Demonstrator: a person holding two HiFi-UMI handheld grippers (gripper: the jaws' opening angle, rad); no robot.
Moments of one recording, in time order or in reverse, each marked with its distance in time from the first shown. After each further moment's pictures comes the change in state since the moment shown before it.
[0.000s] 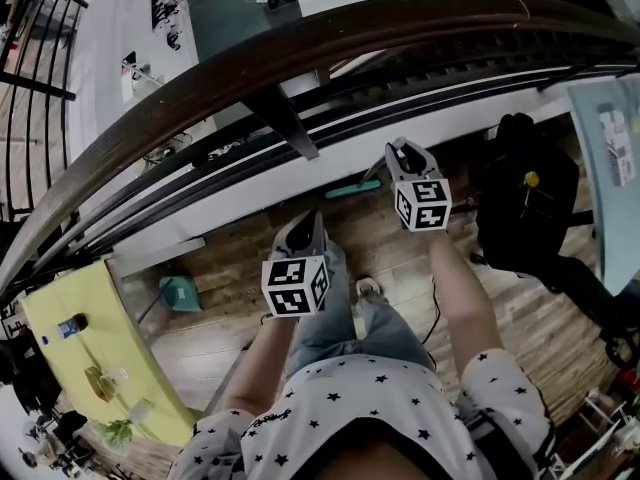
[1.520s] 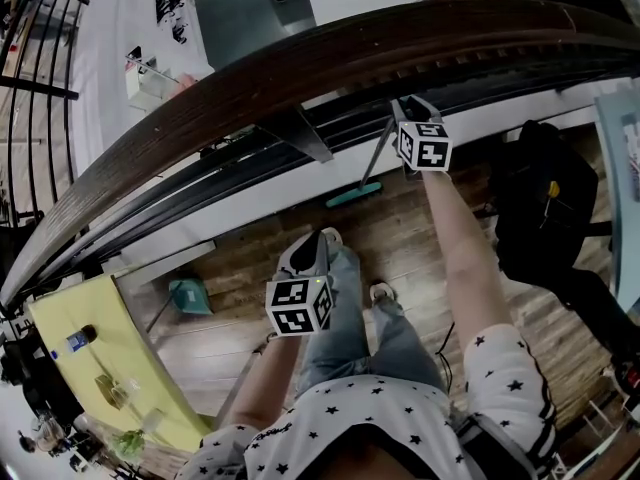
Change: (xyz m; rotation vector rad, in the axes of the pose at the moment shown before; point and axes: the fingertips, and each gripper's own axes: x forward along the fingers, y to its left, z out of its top) left arm 0.021 0.050 -0.026 -0.055 0.082 0.035; right arm 0.157 -0.048 0.019 0.056 0.039 -0.062
